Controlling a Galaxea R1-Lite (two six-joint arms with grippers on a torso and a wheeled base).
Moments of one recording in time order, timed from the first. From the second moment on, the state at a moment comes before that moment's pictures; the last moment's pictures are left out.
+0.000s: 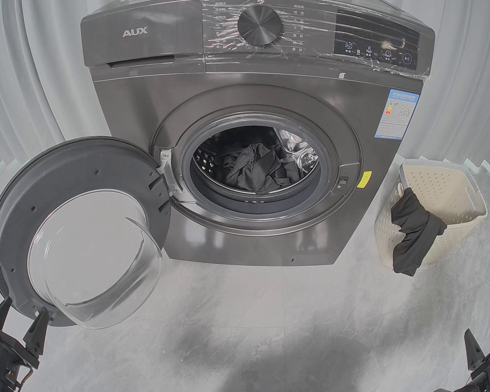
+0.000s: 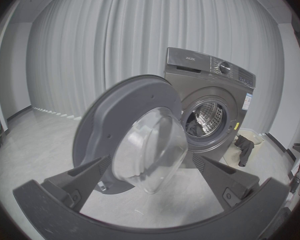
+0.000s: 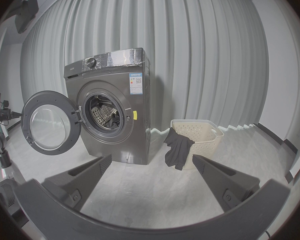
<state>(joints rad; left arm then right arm) -0.36 0.45 -0.02 -0.35 0.38 -0.13 0.00 0.03 -0.02 0.03 0.01 -0.01</state>
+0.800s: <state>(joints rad) -0.13 0.09 -0.02 -0.03 0.02 -0.04 0.00 0.01 -0.02 0.03 0.01 -0.01</state>
